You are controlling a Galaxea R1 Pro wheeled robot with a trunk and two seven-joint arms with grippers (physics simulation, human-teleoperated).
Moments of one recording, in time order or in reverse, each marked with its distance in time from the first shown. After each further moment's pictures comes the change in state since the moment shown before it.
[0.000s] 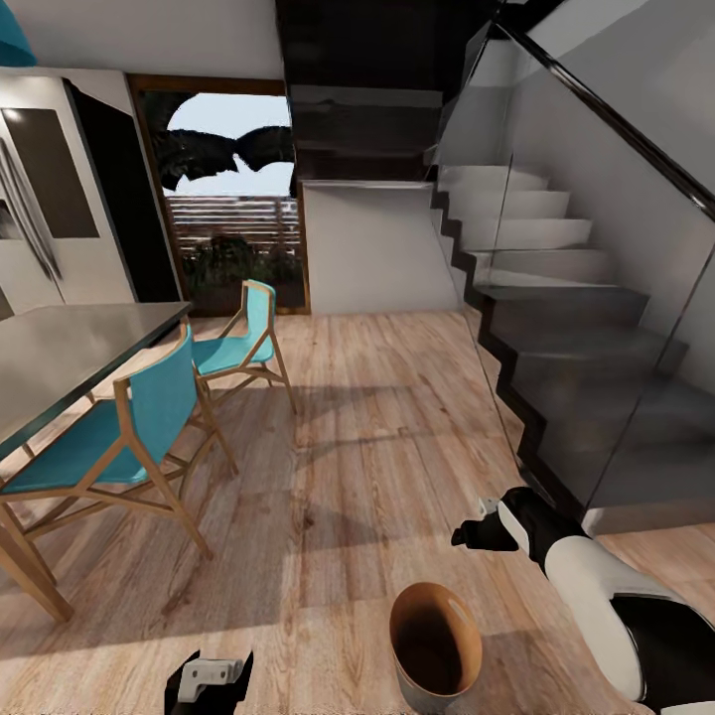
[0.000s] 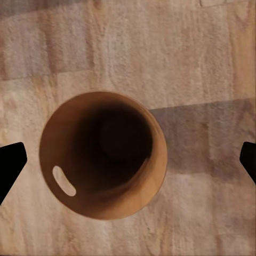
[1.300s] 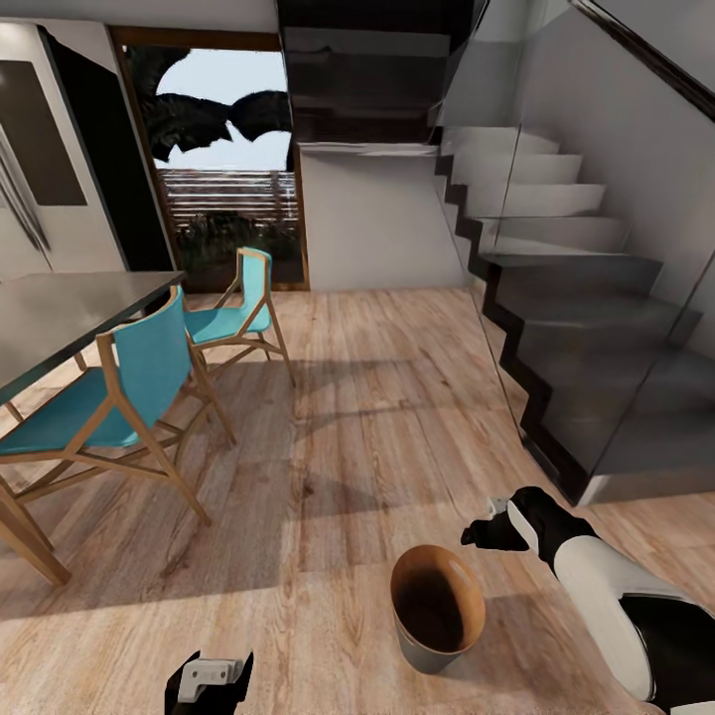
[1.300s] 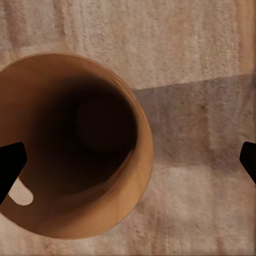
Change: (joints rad) left arm 0.000 -0.001 0.000 0.001 0.000 0.000 0.000; right arm -0.001 -0.029 0.002 -0.001 0.004 -0.002 0.003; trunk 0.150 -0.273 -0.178
